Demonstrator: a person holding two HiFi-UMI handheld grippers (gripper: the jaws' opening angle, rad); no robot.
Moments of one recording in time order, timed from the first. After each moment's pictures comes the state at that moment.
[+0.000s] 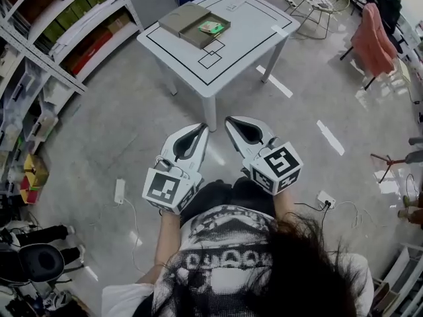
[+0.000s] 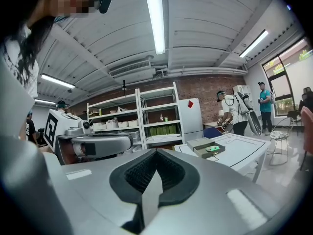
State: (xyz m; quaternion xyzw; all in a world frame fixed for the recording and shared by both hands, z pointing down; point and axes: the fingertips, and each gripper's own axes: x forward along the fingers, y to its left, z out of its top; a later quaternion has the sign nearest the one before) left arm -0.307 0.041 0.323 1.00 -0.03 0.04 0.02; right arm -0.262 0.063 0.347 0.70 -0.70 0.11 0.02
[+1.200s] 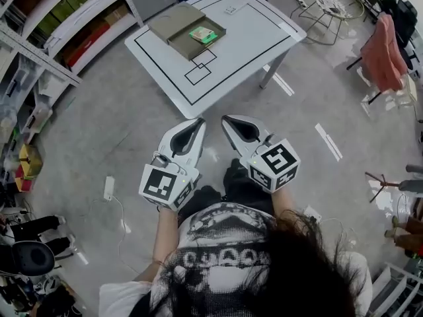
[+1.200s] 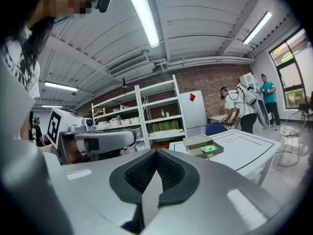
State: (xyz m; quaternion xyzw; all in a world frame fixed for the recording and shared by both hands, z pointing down) left arm -0.137 -0.009 0.340 1.00 -0.07 0.04 0.05; right arm -0.098 0.012 0.373 0.66 -0.74 0.14 0.02
